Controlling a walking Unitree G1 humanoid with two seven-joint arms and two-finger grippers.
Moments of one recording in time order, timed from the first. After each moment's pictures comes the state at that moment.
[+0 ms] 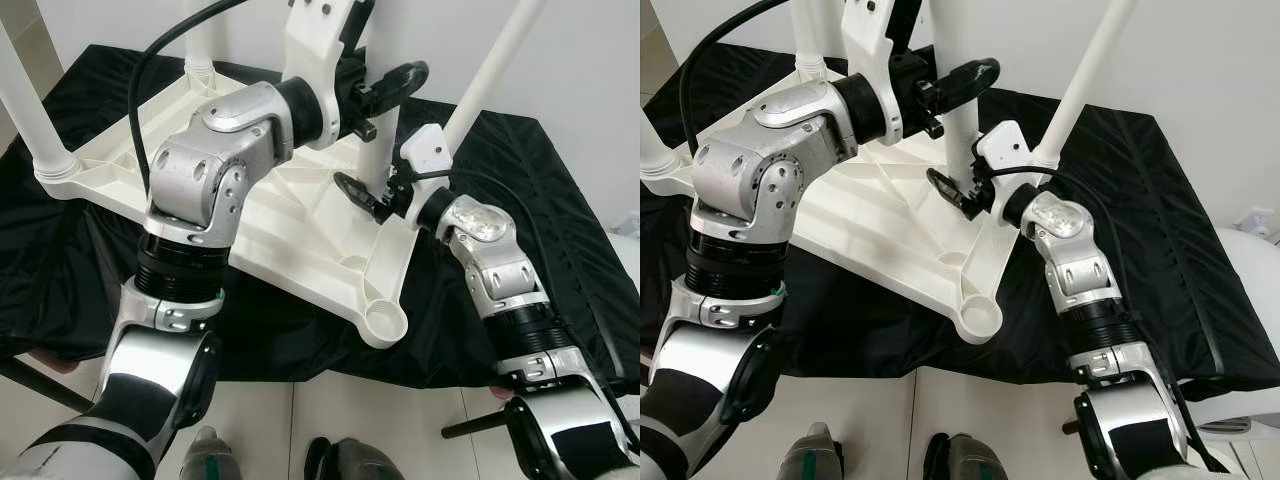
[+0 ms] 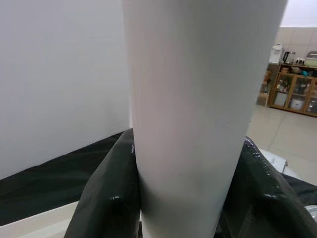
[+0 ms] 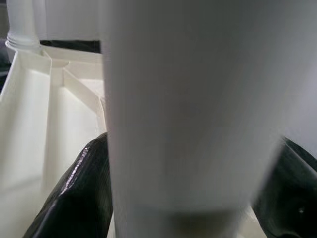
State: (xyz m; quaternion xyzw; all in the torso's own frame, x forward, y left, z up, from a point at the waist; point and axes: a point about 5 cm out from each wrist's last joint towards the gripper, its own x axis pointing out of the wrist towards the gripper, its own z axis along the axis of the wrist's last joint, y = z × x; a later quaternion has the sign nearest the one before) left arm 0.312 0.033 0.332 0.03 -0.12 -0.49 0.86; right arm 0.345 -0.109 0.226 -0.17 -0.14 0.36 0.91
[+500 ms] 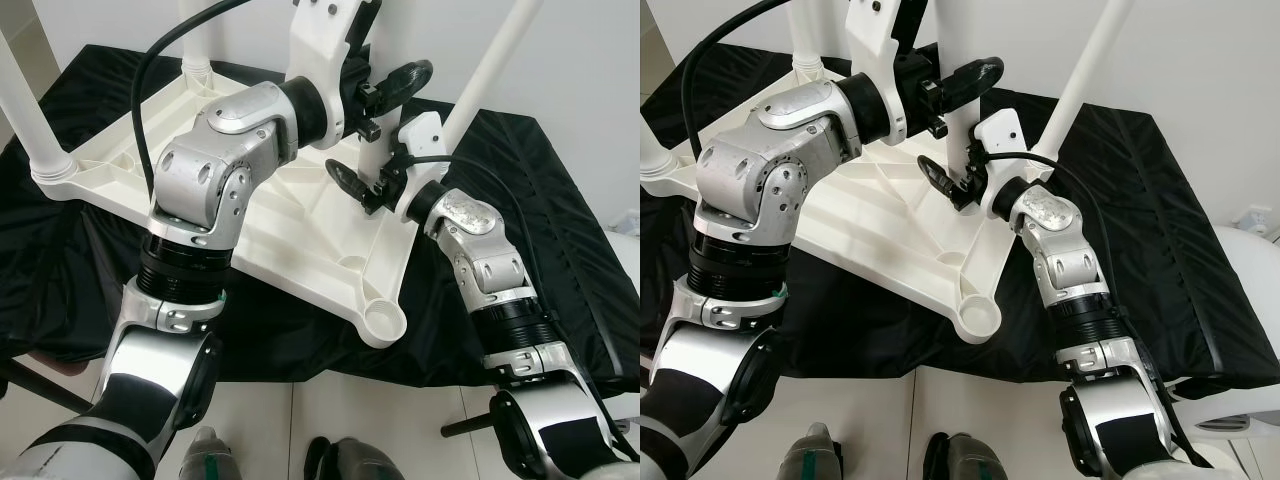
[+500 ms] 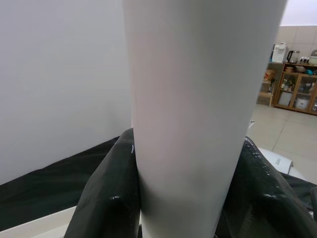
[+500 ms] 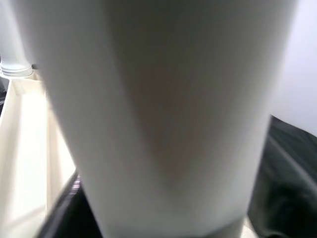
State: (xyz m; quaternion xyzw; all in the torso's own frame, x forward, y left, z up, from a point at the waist) left arm 0.312 0.031 0.333 0.03 -0.13 -0.48 0.87; right arm 0.349 -0.106 0.228 -0.10 -0.12 0.34 0.93
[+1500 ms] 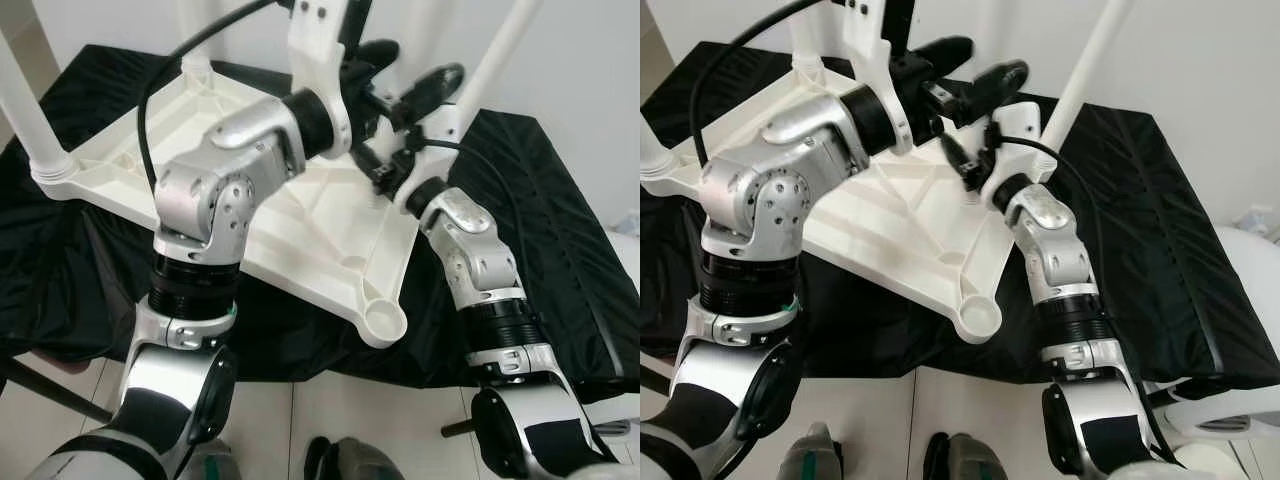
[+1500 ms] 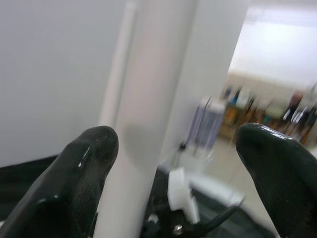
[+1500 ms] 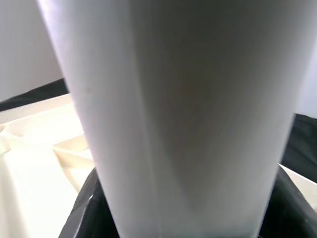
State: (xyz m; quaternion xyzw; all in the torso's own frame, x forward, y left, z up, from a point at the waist) left arm 0.299 0.031 0.333 -0.10 -0.14 -0.51 0.84; right arm 0.359 -0.120 0.227 0.00 -0.11 0.22 0.97
